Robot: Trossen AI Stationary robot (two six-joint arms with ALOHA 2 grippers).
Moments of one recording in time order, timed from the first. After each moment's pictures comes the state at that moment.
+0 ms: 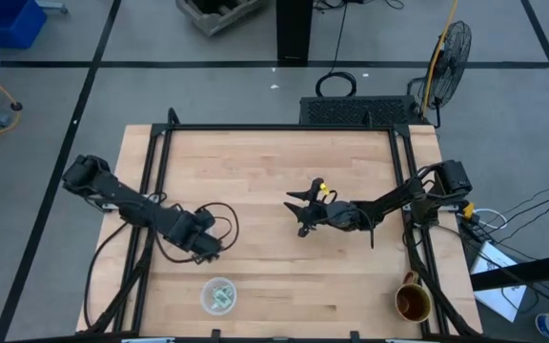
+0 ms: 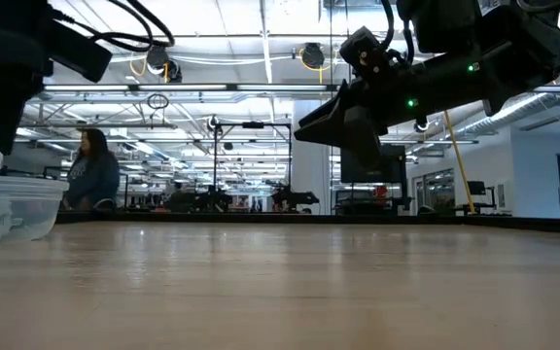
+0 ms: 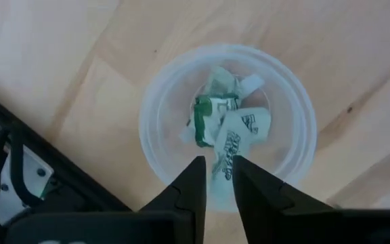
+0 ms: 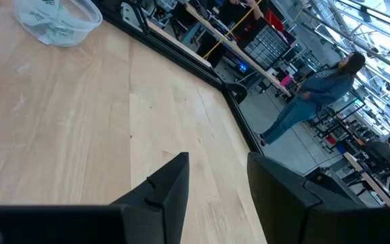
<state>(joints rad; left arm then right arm) -0.45 1.49 1.03 -1.30 -0.09 -1.12 0.16 1.73 0.59 0.94 0.60 -0.56</state>
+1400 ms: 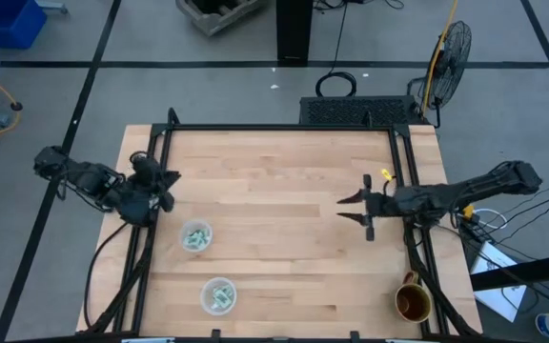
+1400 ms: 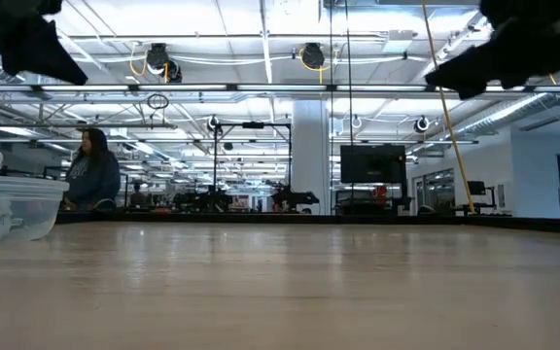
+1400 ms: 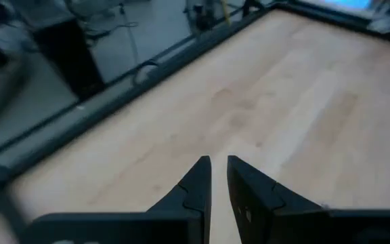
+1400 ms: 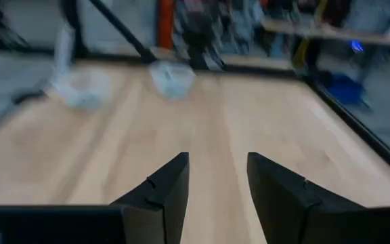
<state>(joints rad) -0.46 0.53 0.75 -1.19 -0.89 -0.87 0.22 0.63 0.31 0.06 0.25 -0.03</state>
